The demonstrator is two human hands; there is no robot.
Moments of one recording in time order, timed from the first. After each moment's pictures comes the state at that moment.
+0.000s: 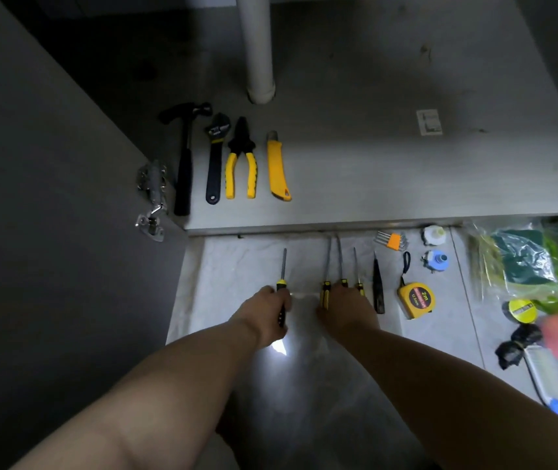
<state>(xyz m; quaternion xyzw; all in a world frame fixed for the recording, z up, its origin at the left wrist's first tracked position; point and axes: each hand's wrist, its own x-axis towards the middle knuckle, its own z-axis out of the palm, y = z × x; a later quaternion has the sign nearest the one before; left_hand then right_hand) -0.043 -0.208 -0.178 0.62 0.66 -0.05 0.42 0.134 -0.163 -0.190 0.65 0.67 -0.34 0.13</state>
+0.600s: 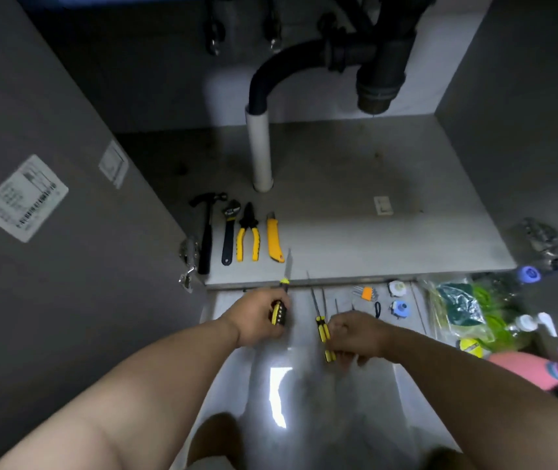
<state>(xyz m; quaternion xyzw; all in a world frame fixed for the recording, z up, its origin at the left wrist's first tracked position) -0.053 -0.171 -0.017 0.63 0.64 0.08 0.42 0.188 -0.133 -0.021 0.52 0.62 -0.57 0.12</state>
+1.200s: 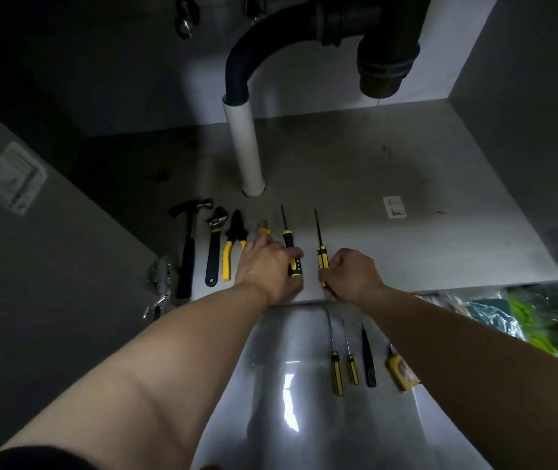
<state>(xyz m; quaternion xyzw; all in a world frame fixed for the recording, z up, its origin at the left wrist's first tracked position) -0.037 -0.035 -0.060 0.73 0.68 -0.05 0.09 0.135 -0.009 -0.075 0.66 0.57 -0.47 -0.13</state>
